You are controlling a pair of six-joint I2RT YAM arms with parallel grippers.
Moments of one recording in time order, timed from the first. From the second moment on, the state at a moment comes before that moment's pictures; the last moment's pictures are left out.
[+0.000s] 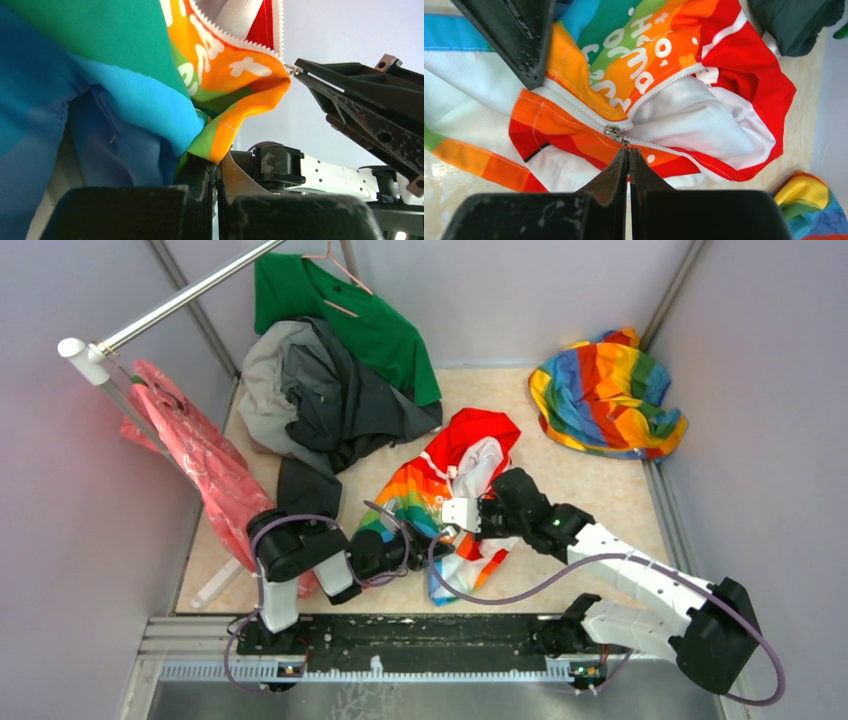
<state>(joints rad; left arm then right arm) -0.98 1.93 0.27 1.52 0.09 -1.41 0.75 1.03 0.71 -0.43 -0.17 -0.87</state>
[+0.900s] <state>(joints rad) -1.05 1.39 0.16 1.23 0.12 -1.31 0.64 1.13 0.98 -0.47 -0.15 -0.90</state>
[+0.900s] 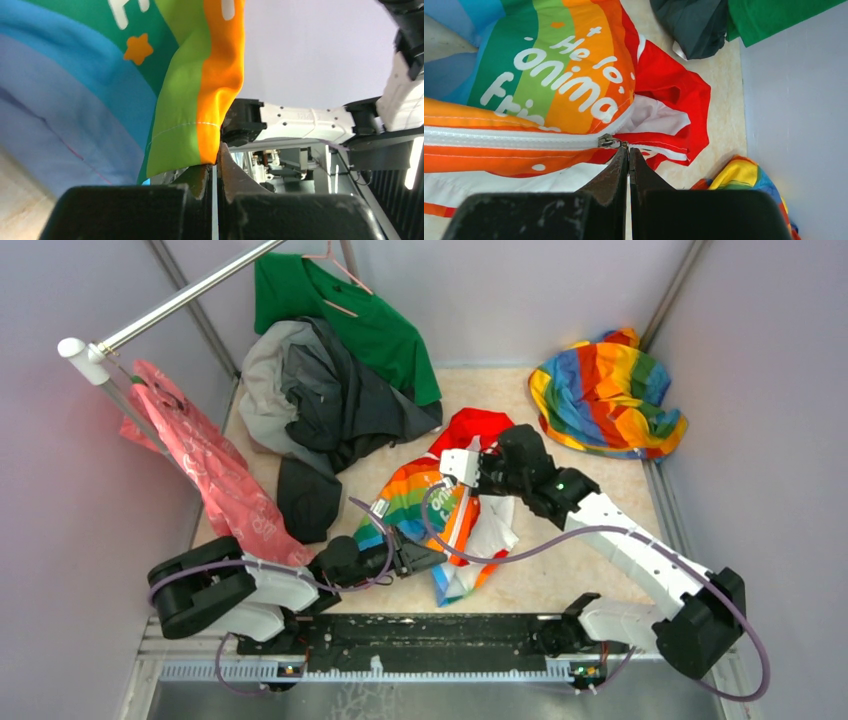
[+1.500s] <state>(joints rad) -1.07 1.34 0.16 0.98 0.18 -1.19 0.60 1.22 1.08 -0.48 -0.15 -0.92</state>
